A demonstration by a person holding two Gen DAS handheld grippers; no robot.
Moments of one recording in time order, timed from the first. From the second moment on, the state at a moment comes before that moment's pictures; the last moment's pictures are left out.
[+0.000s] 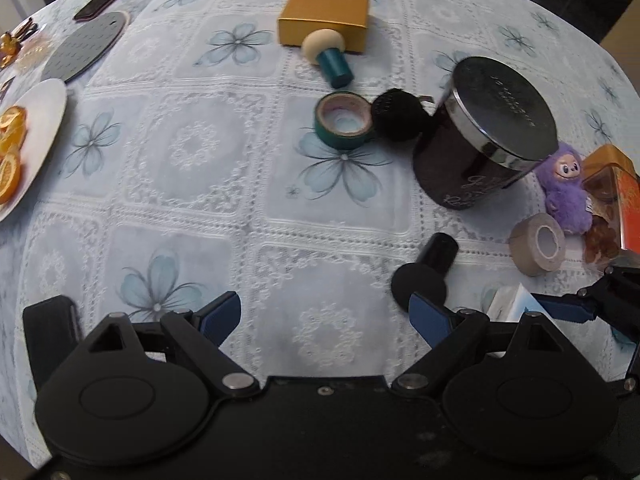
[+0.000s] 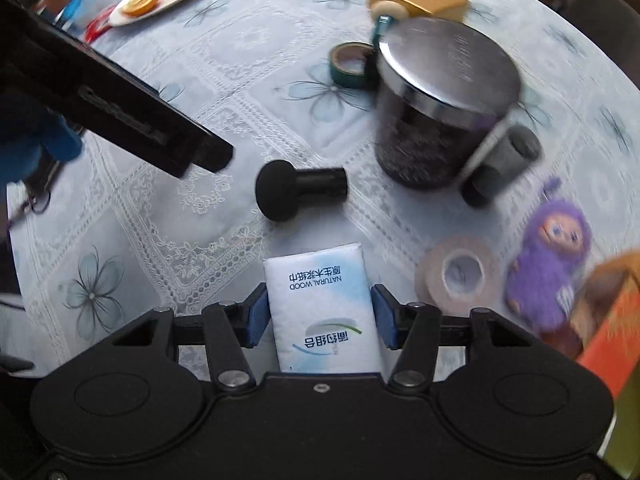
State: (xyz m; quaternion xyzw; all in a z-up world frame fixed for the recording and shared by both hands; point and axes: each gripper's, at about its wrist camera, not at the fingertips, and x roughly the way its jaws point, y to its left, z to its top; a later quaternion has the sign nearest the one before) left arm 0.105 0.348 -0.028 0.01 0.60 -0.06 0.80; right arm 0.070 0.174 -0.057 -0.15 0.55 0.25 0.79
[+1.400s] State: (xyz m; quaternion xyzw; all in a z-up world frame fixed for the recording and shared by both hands) left arm 0.030 0.154 0.039 0.04 0.56 -0.18 0.80; right arm -0.030 -0.046 0.030 0.11 0.45 0.04 0.89
